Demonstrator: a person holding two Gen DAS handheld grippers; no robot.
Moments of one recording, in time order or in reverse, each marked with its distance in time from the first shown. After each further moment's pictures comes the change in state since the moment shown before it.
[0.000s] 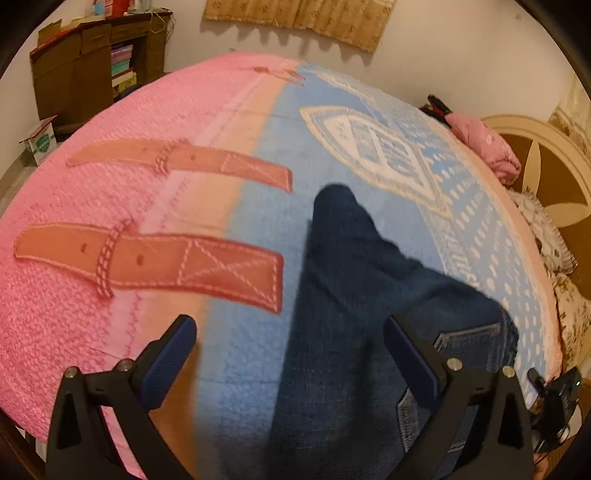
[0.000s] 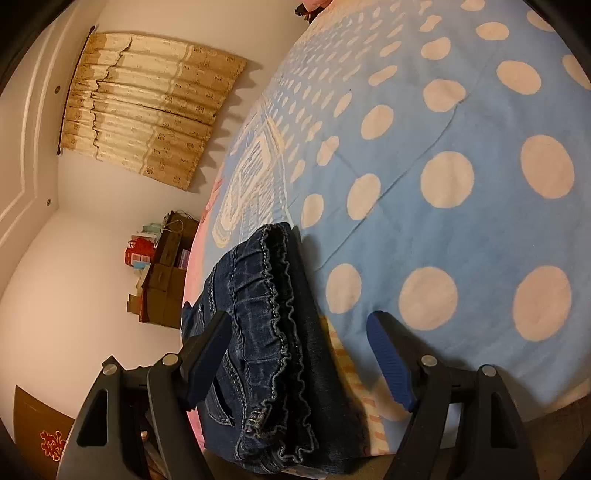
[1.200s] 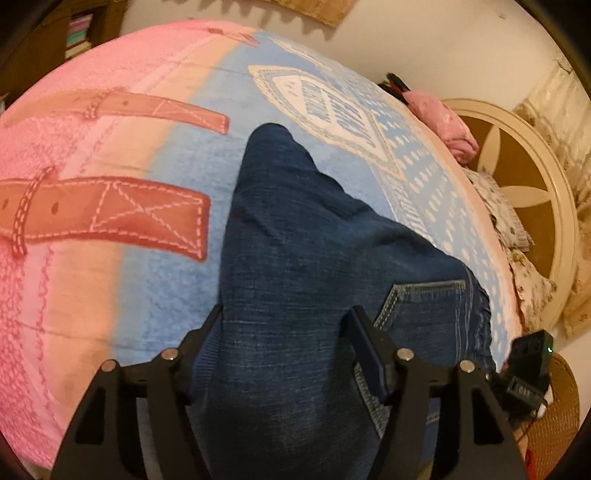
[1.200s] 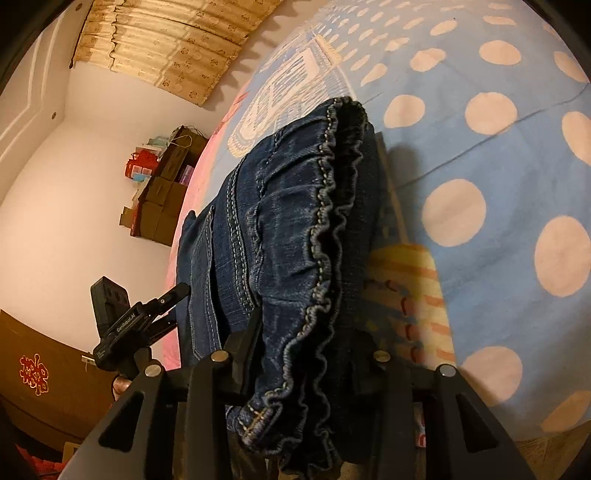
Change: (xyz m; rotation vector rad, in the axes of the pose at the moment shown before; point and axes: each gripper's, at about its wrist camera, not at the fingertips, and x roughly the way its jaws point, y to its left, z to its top) left arm 0.021 -0.015 -0.020 0.021 0.094 -0.206; right arm 0.069 0.049 -0.031 -0.215 0.267 -0.020
